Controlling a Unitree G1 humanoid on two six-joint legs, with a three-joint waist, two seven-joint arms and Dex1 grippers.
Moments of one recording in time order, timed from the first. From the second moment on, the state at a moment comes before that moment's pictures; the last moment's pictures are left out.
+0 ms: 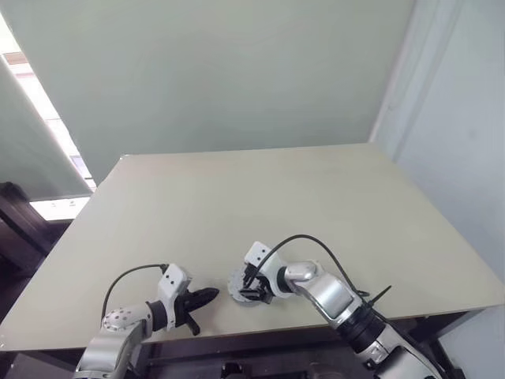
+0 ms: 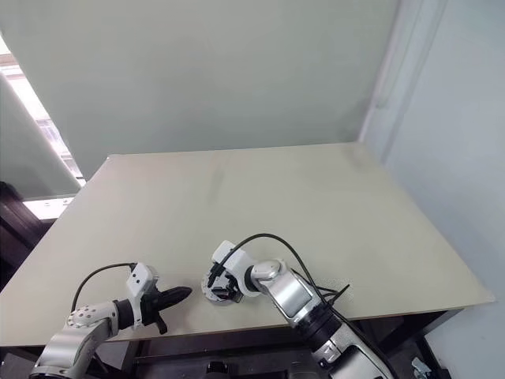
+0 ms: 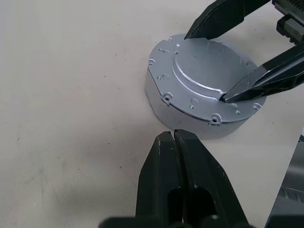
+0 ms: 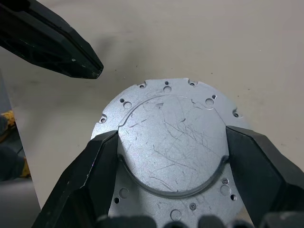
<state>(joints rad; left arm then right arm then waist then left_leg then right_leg) 0.10 0.55 0.02 0.07 -0.33 0.29 -0.91 -0.47 -0.06 0.60 0.13 -0.04 0.74 0.61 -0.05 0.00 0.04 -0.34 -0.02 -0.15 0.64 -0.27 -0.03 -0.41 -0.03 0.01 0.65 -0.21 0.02</state>
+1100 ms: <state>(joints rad) -0.01 0.47 -0.06 0.15 -0.28 0.23 -0.90 -0.54 -0.10 0.65 0.14 -0.06 0.83 0.66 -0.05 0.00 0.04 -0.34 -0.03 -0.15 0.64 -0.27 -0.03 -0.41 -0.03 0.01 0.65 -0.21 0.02</state>
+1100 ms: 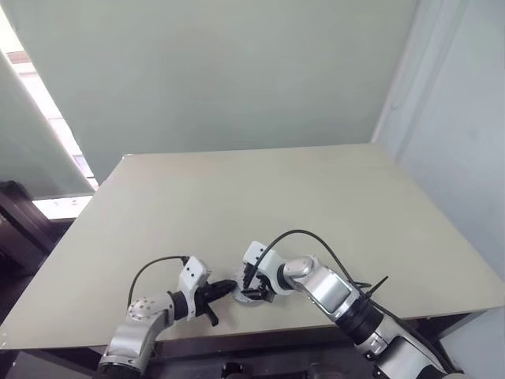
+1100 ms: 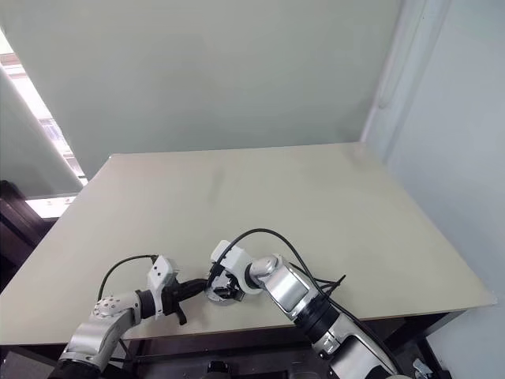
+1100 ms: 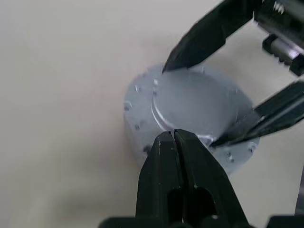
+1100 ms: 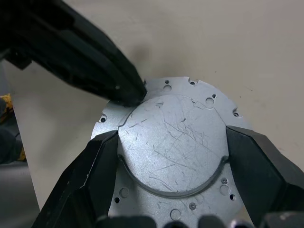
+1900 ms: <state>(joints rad) -0.09 0.46 -0.10 0.27 -0.22 0.15 -0.92 -0.55 -0.05 0.42 0.13 0.07 0.97 0.68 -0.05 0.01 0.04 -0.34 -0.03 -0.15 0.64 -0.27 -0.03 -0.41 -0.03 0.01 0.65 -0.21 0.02</state>
